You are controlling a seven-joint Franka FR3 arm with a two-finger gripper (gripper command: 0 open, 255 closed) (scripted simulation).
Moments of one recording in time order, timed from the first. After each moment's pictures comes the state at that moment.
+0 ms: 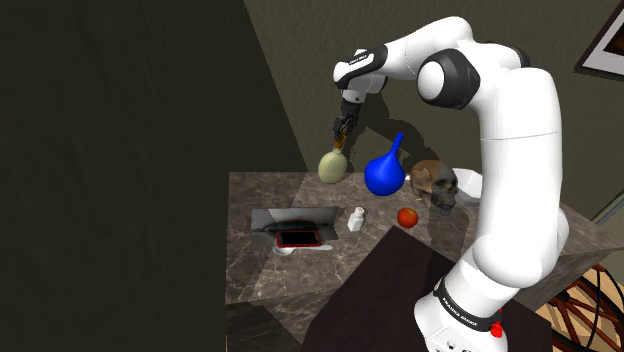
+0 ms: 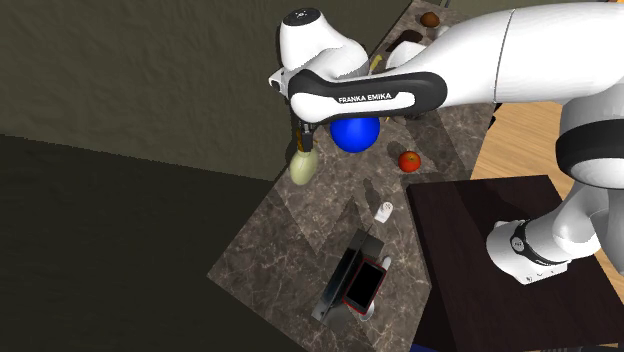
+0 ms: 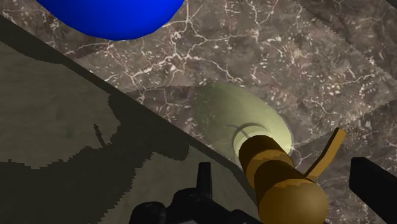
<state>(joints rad) -0.21 0.55 -0.38 -1.53 0.26 2.02 -0.68</state>
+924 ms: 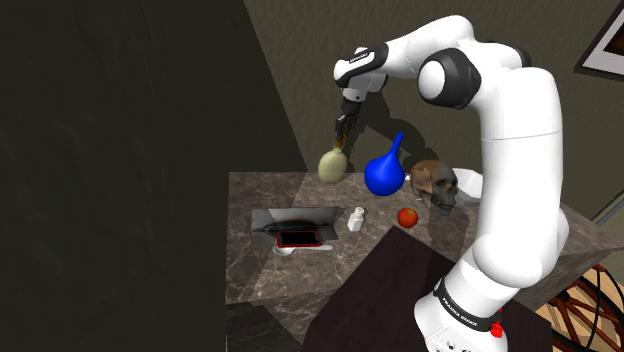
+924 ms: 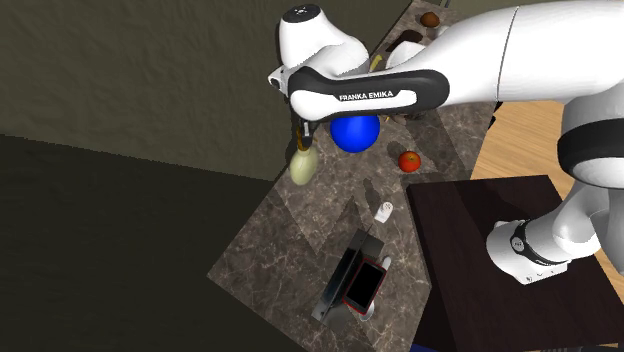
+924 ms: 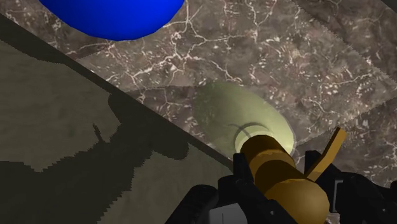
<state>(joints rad) -0.21 0.55 -0.38 -1.52 0.26 2.00 -0.68</state>
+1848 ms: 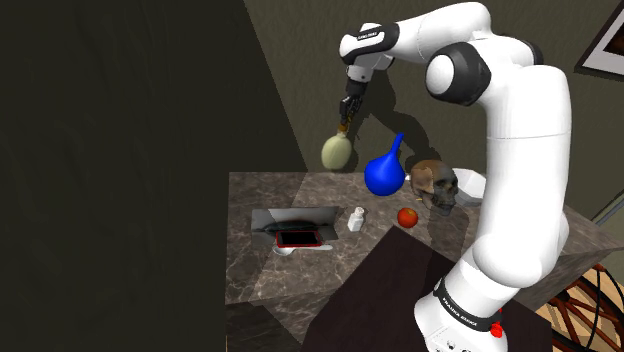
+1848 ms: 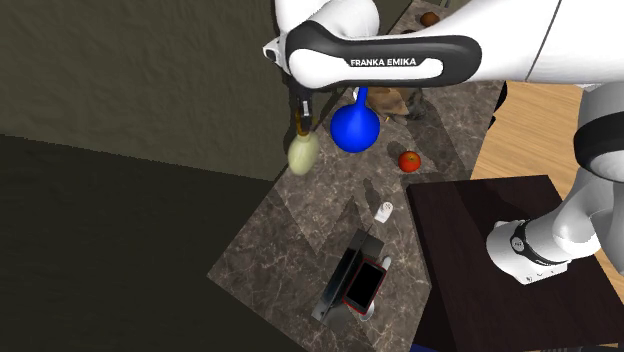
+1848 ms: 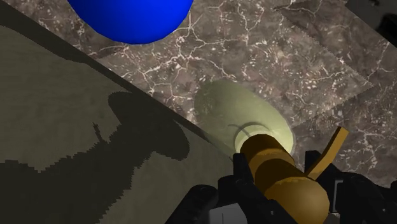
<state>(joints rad) -0.21 0.50 -0.40 -1.41 0.23 1.85 -0.66</state>
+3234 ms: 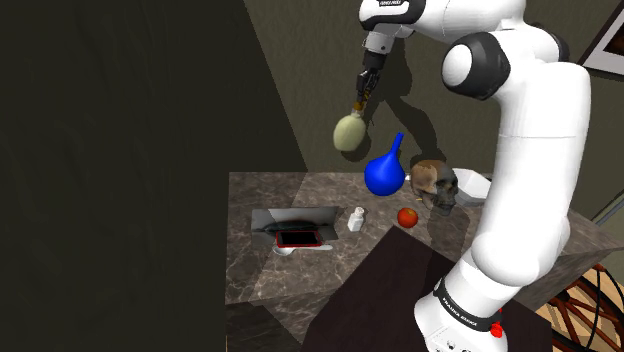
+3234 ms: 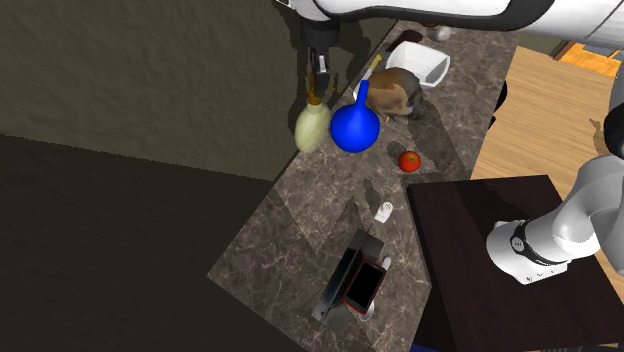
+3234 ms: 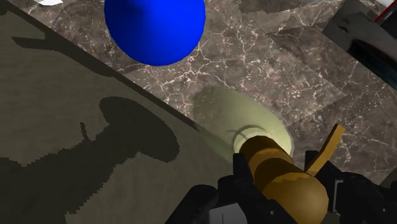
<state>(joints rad) -0.24 0.41 -0.42 -1.28 0.20 1.63 -0.68</state>
